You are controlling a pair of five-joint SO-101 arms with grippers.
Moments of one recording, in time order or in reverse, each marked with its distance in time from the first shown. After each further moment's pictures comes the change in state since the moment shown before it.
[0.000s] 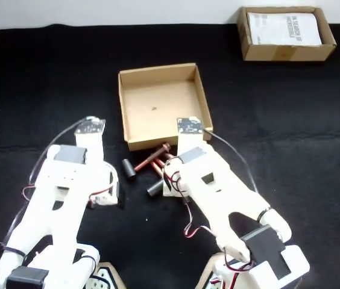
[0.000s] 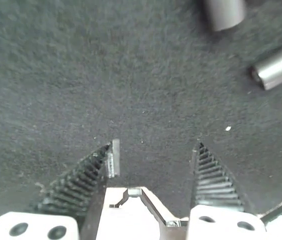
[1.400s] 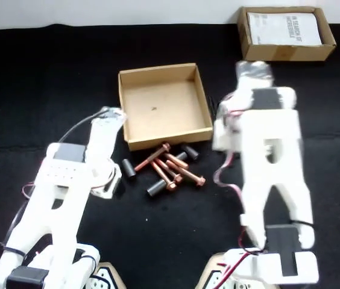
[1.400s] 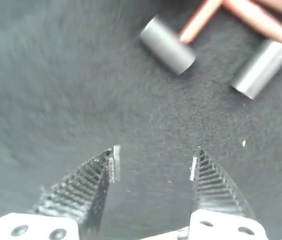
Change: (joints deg) left arm 0.3 0.2 -5.3 -6.4 -26.5; right arm 27.9 -1.8 -44.0 43.2 17.6
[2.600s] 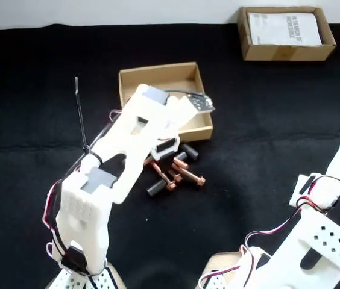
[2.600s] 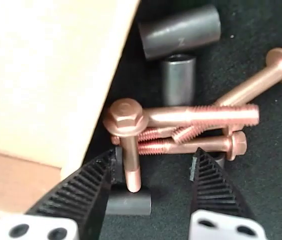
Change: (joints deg) left arm 17.8 62.2 -62.7 11.4 -18.7; right arm 38.0 -44.3 35.3 -11.5 24.4
